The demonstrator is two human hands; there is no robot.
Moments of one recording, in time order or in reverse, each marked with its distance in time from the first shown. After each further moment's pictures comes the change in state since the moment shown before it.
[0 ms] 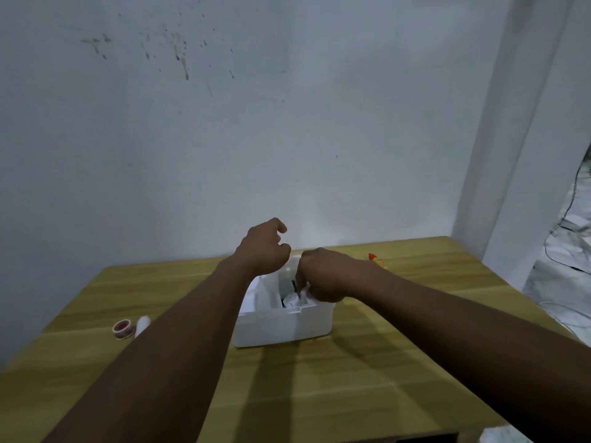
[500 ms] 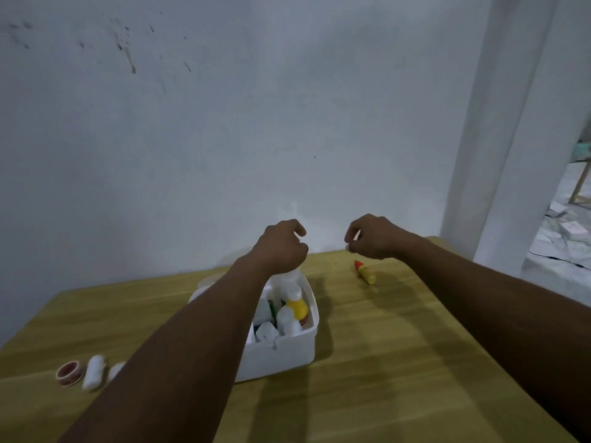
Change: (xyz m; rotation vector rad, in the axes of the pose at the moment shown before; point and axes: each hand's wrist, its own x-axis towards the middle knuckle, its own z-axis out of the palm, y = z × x) left_hand 0.064 0.045 0.044 -0.023 -0.107 0.091; right_hand 0.015 0.161 0.004 0.503 0.217 0.438
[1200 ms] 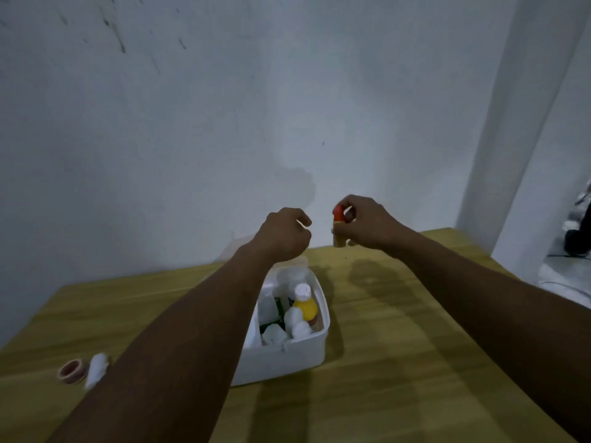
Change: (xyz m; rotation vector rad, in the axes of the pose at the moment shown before) left_hand 0.026 -0.011 0.001 0.014 0.042 0.020; right_hand 0.010 -0.025 0.015 0.492 0.130 -0.056
